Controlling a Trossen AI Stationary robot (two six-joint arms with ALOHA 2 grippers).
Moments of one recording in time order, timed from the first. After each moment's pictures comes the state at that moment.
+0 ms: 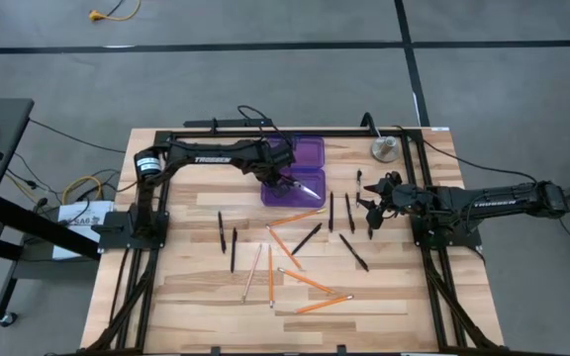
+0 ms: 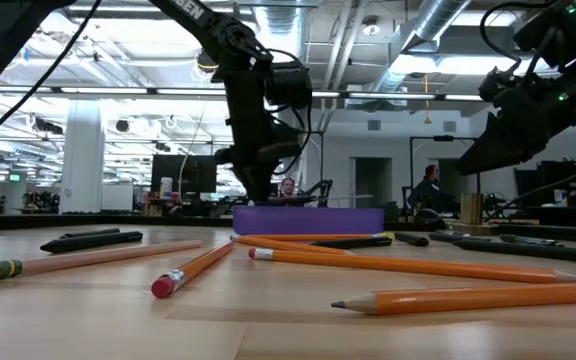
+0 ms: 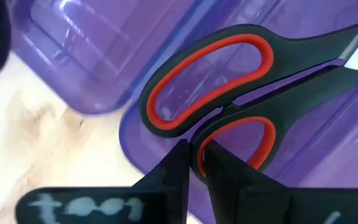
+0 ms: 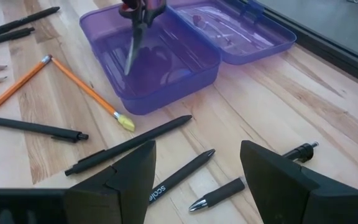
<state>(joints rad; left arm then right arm) 0.34 2.00 1.48 -0.74 -0.16 -0.28 -0.04 0.60 0.23 -0.26 0.38 0.29</state>
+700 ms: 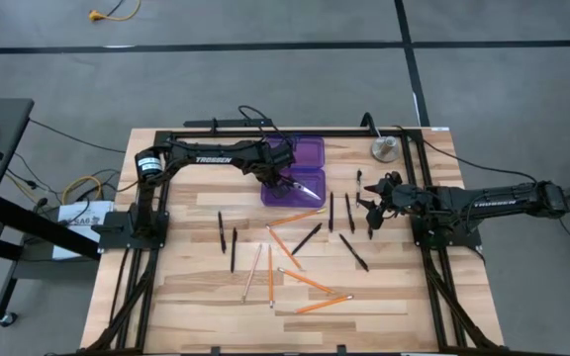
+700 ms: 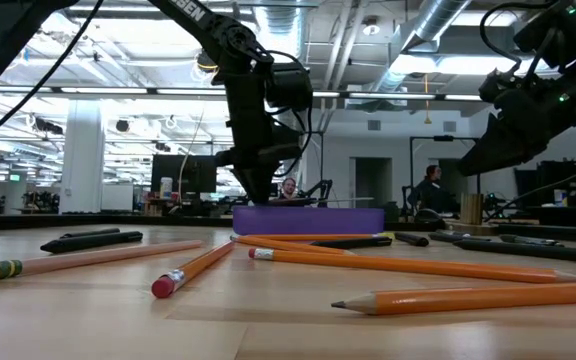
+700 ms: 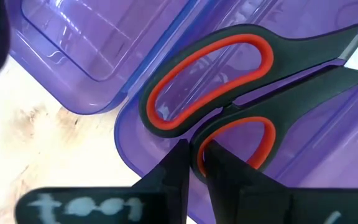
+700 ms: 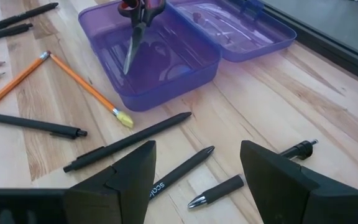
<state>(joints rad) 0.34 2.00 1.48 -0.75 -0.16 -0.28 -0.04 0.60 0.23 -0.27 0.38 0.29</state>
